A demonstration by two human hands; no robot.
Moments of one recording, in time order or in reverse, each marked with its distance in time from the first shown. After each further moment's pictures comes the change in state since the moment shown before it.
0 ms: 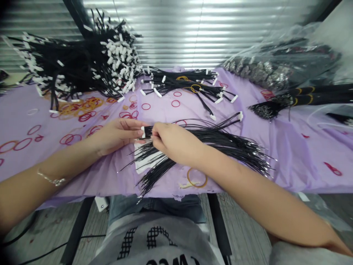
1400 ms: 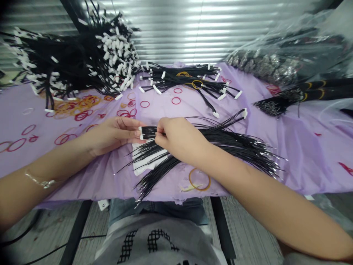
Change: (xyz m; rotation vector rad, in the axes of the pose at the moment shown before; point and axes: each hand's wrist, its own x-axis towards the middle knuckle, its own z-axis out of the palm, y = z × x) left_hand 0.001 0.003 -0.004 -0.002 -0.036 -0.090; right_hand 0.002 0.004 -0.001 -0.035 0.069 0.167
